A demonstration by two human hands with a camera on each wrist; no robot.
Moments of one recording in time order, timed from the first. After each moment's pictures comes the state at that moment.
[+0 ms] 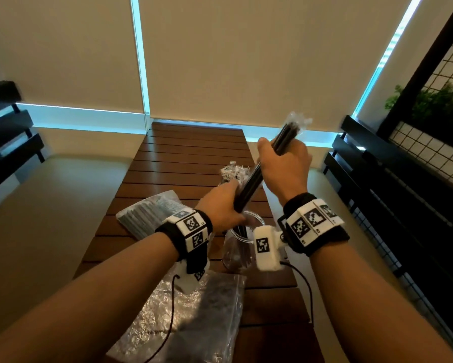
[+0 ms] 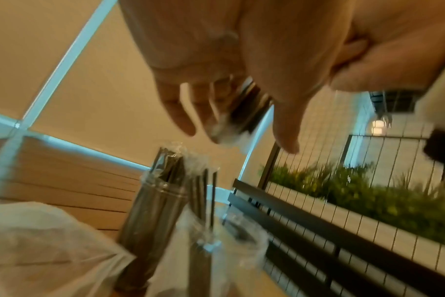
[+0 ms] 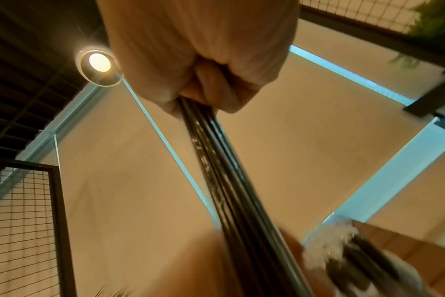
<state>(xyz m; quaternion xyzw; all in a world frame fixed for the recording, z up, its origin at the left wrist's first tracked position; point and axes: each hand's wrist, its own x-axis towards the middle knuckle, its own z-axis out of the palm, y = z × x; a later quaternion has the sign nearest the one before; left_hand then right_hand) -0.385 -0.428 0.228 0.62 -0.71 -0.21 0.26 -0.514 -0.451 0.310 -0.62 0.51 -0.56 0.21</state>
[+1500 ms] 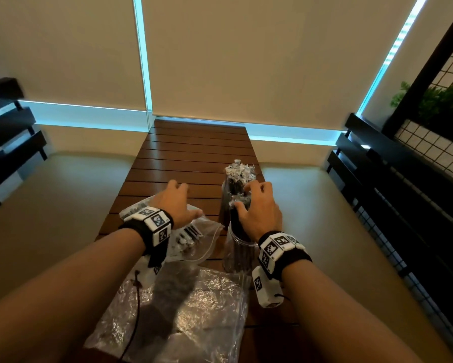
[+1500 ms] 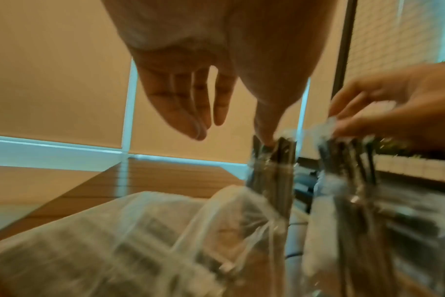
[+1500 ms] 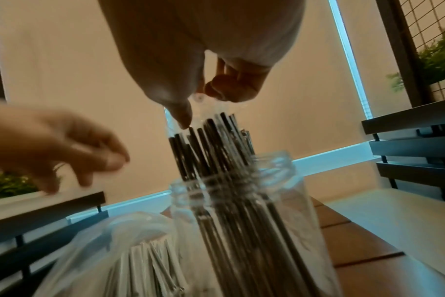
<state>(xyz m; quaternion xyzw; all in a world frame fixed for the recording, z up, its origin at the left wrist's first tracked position) -0.291 -0.428 0.195 0.77 -0.62 -0.08 0.08 -0.500 -0.456 0.190 -0.76 0.57 -0.31 0.08</state>
